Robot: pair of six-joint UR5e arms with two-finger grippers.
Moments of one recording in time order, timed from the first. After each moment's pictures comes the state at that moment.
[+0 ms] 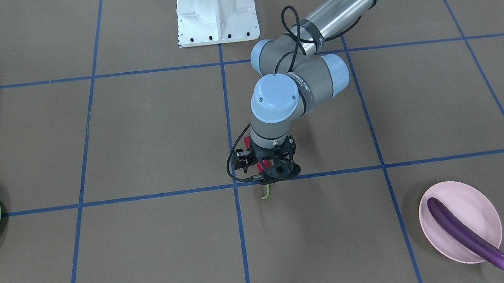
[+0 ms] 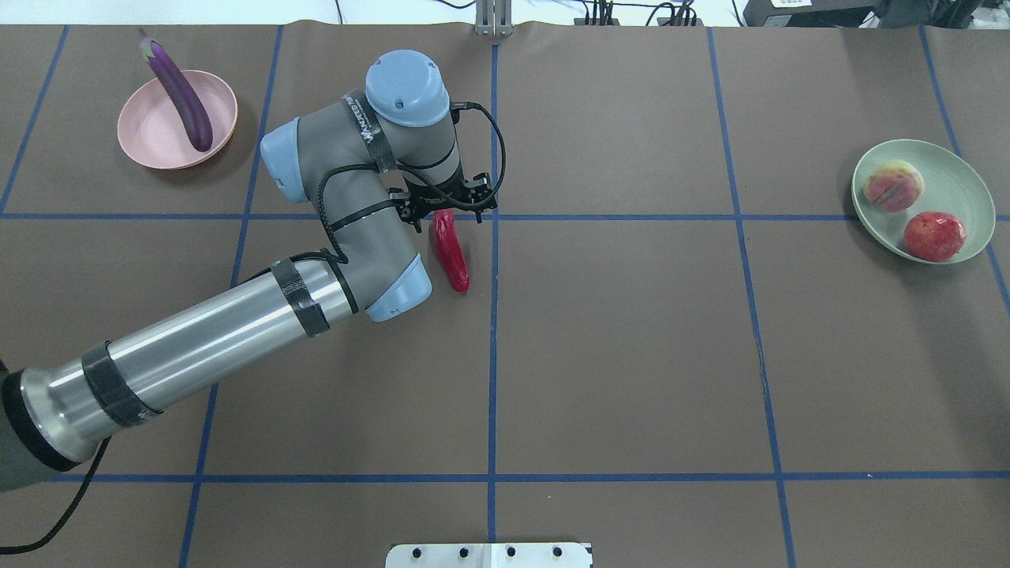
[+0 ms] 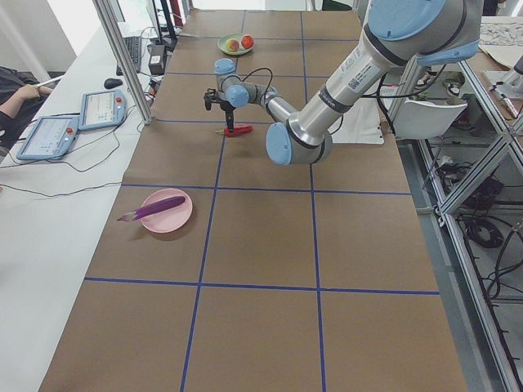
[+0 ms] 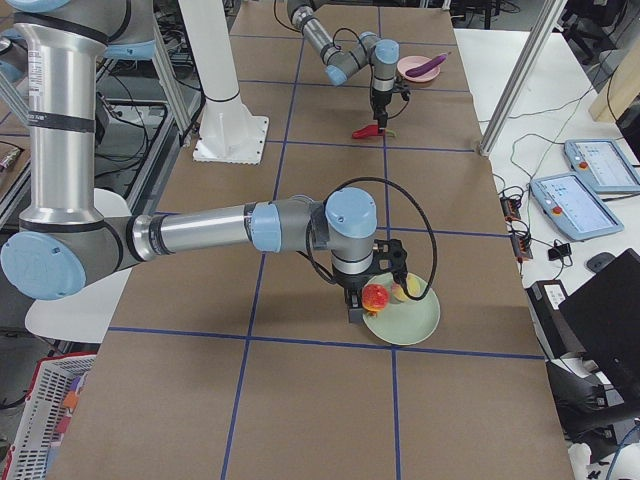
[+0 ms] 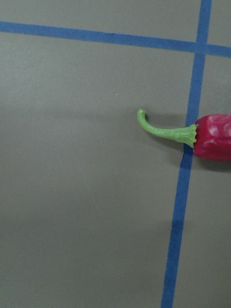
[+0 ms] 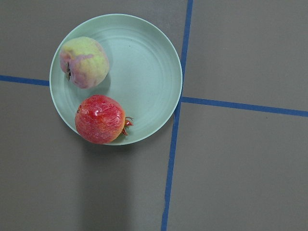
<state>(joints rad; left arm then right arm) -0.66 -2.52 -1.15 -1.80 -2.02 -1.25 1.61 -1.66 1.85 -1.68 2.34 -0.07</state>
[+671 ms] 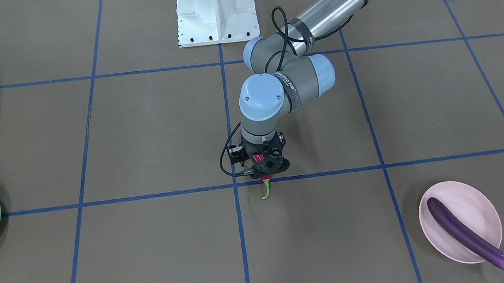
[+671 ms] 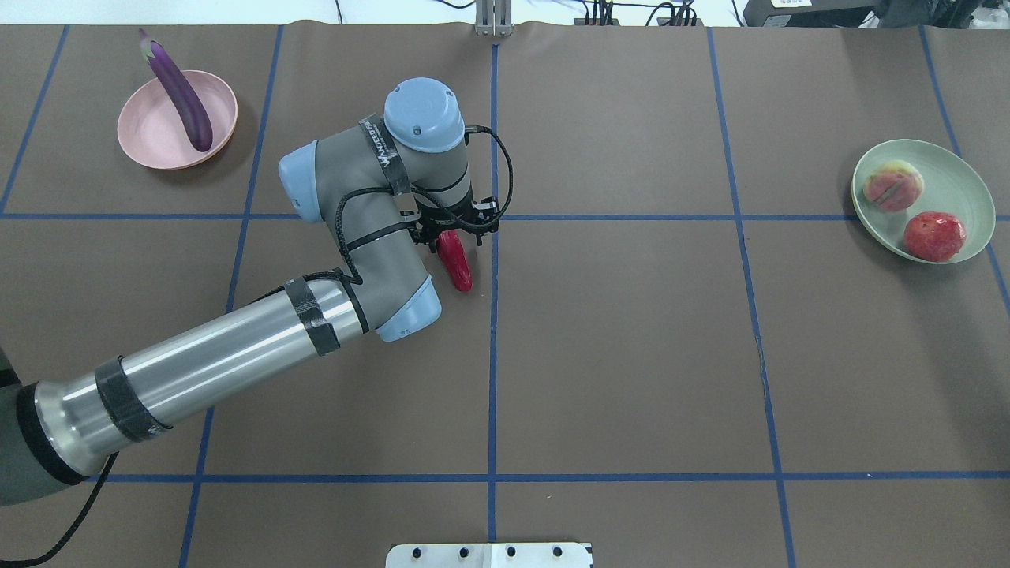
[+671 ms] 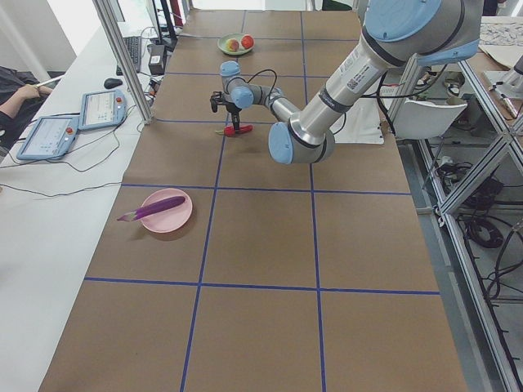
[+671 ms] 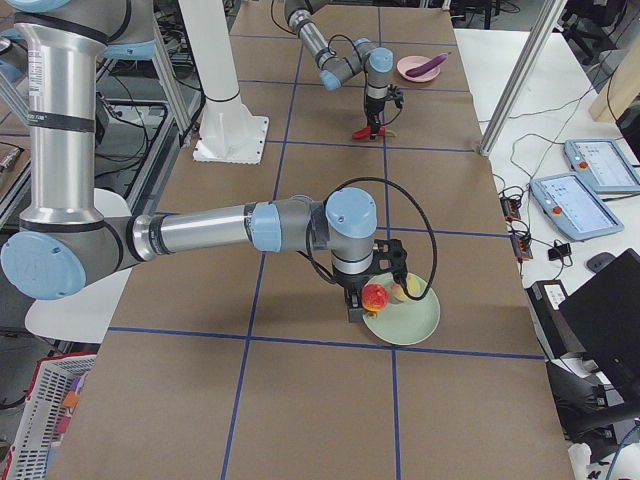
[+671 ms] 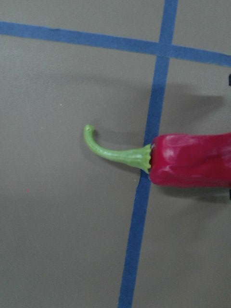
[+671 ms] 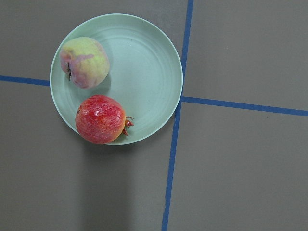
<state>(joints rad) -0.63 -2.52 -1.13 -1.79 -2.01 -1.27 1.61 -1.66 1.85 -1.68 2.34 -0.07</state>
